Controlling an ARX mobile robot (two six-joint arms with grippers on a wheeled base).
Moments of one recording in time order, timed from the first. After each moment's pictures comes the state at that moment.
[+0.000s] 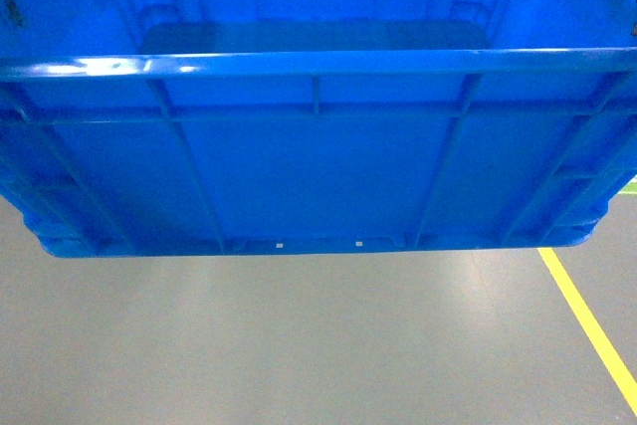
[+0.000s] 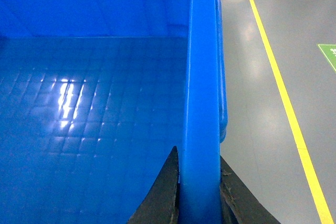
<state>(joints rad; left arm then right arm) -0.08 1.36 0.68 0.61 -0.05 -0.05 0.18 1.37 0.76 0.39 0.06 0.07</state>
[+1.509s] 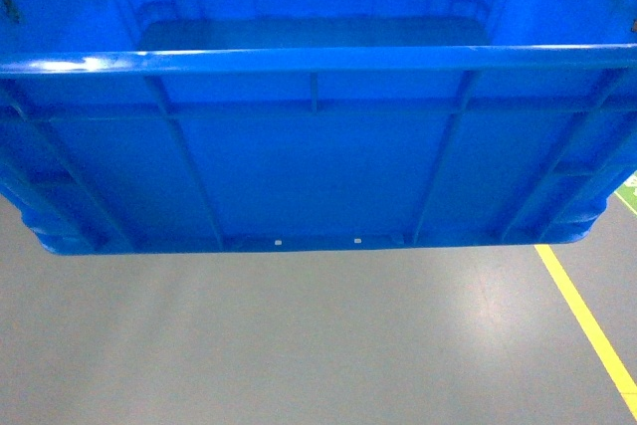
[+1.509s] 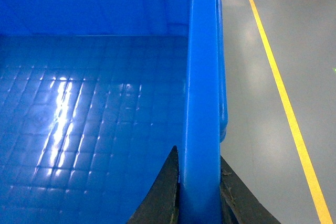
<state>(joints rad) -0.08 1.35 0.68 0.62 -0.04 -0.05 0.18 1.37 0.76 0.39 0.06 0.07</state>
